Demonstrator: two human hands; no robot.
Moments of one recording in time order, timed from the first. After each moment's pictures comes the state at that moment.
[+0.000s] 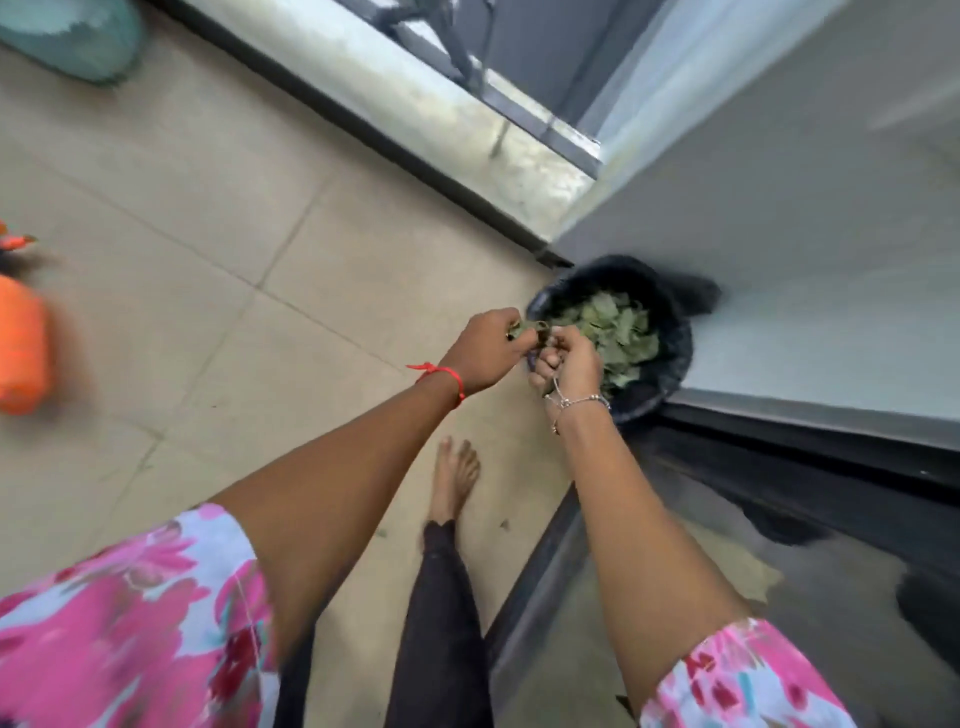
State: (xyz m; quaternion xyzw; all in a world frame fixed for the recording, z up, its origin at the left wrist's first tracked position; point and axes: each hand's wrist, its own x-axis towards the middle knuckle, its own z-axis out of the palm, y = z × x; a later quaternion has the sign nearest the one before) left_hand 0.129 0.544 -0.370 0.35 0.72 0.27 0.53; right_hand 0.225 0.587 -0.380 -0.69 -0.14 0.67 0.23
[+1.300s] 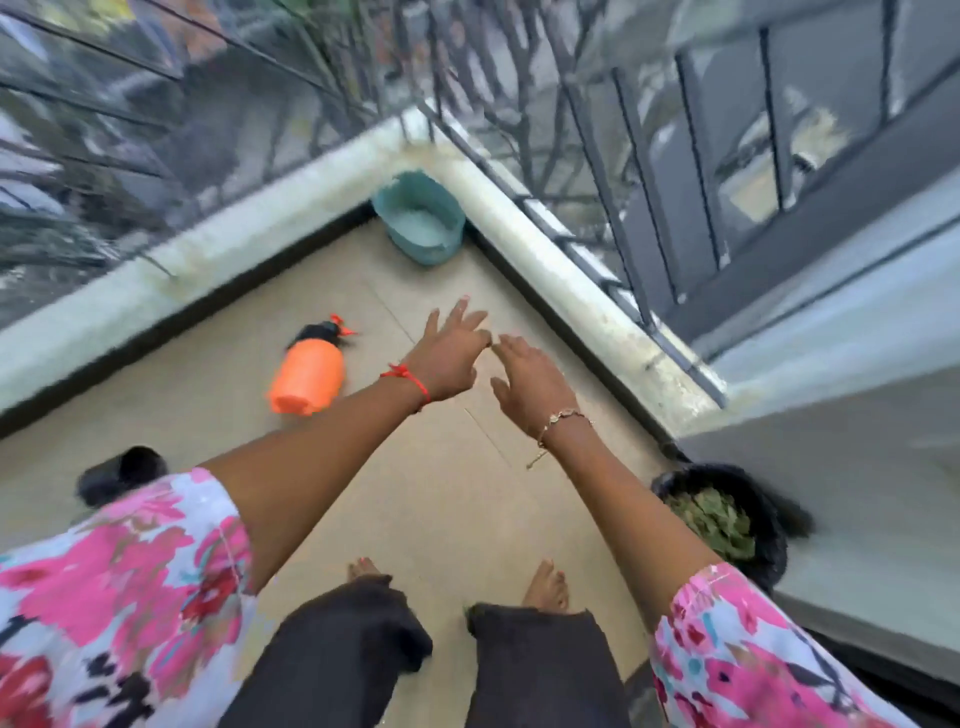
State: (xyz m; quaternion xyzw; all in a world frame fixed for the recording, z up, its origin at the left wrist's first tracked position) left_hand -0.101 0.390 -0.161 0.47 0.86 0.04 0.22; right_hand 0.001 0.478 -0.159 -0.16 -0.96 0.21 -0.12
